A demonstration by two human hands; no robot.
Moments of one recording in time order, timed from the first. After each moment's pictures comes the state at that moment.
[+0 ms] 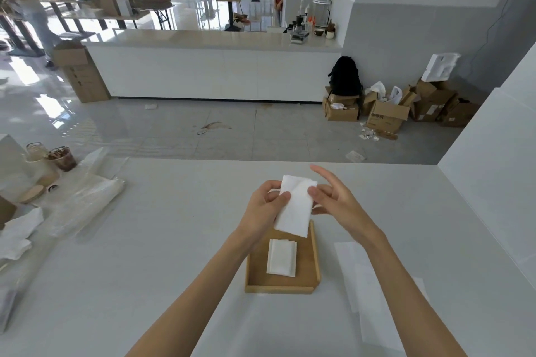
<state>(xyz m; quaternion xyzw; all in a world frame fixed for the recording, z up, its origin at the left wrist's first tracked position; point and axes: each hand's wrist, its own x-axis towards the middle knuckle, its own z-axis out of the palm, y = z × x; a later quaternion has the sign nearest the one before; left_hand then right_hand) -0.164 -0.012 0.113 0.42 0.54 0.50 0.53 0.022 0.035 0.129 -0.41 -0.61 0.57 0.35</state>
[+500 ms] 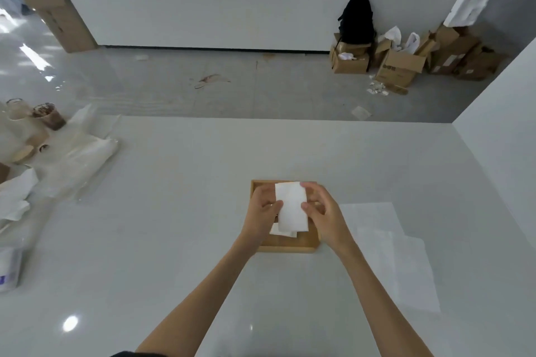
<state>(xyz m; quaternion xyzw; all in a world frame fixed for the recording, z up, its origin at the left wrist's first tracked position) -0.160 -0.031 0.006 0.37 0.63 0.47 0.50 0.008 -0.001 0.017 -0.51 -0.59 0.52 0.34</state>
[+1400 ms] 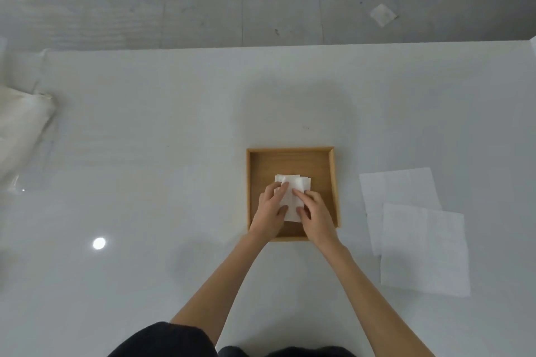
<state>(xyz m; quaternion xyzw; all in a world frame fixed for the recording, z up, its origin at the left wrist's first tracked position) -0.174 0.030 -0.196 0.57 0.66 0.17 0.46 -0.022 0.043 -0.188 -0.62 -0.63 0.45 0.12</state>
